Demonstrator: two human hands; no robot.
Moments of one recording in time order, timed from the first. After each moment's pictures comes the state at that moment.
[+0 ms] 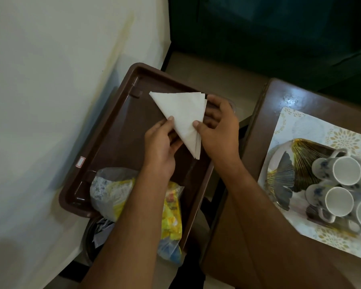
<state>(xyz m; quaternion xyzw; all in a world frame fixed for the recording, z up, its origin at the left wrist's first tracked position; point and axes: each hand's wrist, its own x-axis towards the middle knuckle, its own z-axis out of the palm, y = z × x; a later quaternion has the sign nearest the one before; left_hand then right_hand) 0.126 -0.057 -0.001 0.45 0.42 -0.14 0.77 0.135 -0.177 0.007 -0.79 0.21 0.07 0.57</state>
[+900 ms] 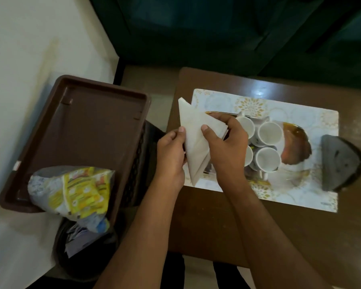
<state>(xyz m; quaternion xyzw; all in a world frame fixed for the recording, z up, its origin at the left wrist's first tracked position) 0.026 -0.263 0.046 0.57 0.33 -0.23 0.72 0.009 -0.367 0.049 -0.74 0.31 -0.09 0.60</state>
